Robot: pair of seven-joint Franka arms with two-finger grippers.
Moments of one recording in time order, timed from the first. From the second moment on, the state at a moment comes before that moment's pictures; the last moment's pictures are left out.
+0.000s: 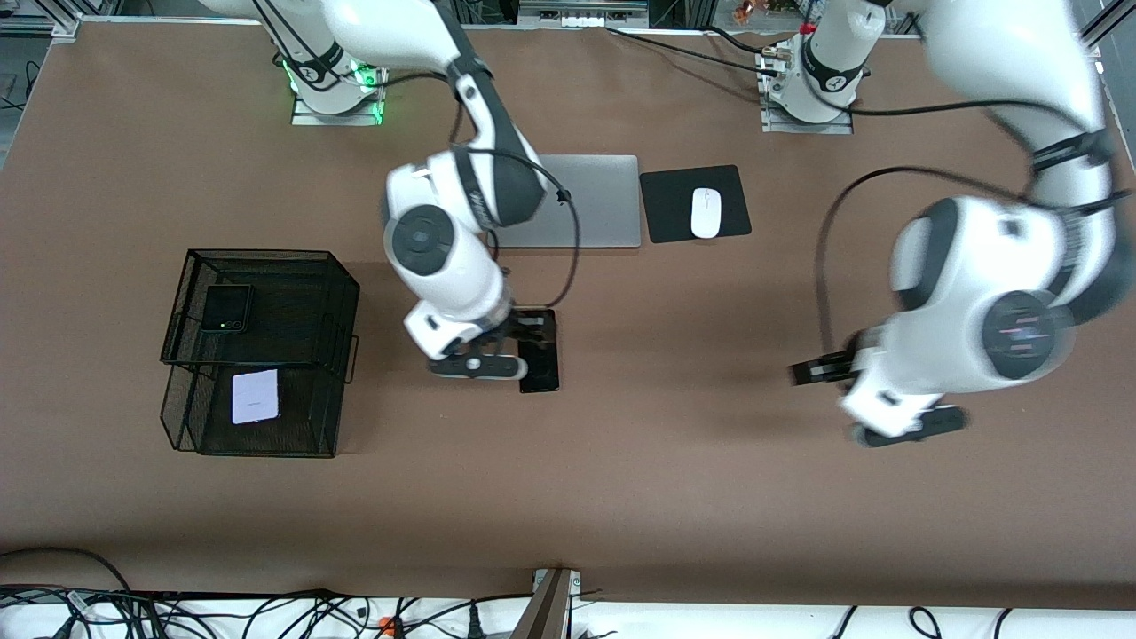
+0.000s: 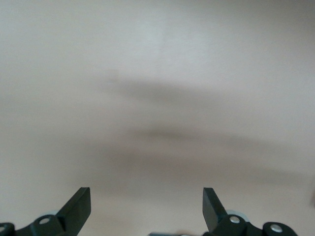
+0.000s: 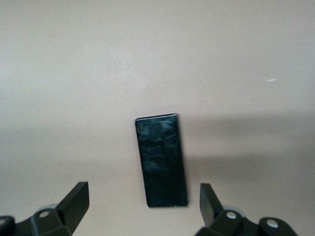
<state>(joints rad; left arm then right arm) -0.19 0.62 0.08 -1.07 -0.08 1.51 -0.29 1.04 0.87 -0.66 -1.23 0.67 2.03 0.38</state>
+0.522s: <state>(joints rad) -0.09 0.44 0.08 -1.12 -0.06 1.35 -0.07 1.05 0.96 -0.60 -1.31 0.64 2.16 0.27</state>
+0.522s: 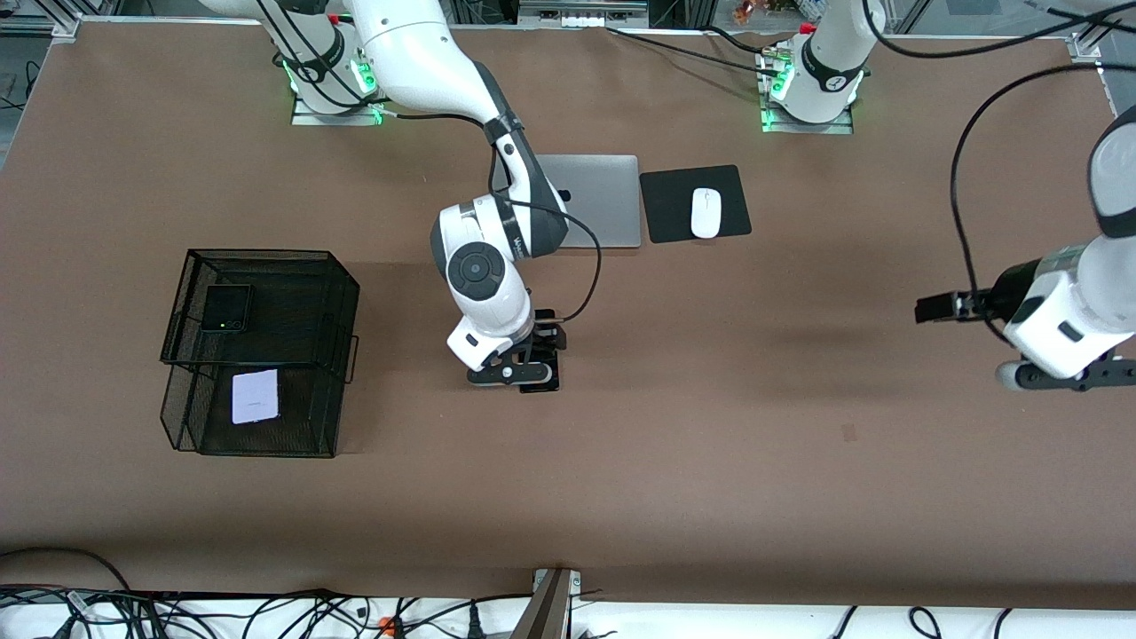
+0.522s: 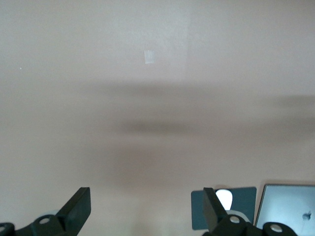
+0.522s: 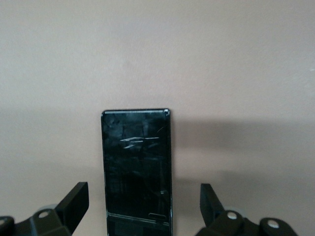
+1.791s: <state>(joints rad) -0.11 0.14 0.06 -1.47 -0.05 1.42 0.02 1.13 1.01 -0.59 -1.41 0.63 2.31 0.26</state>
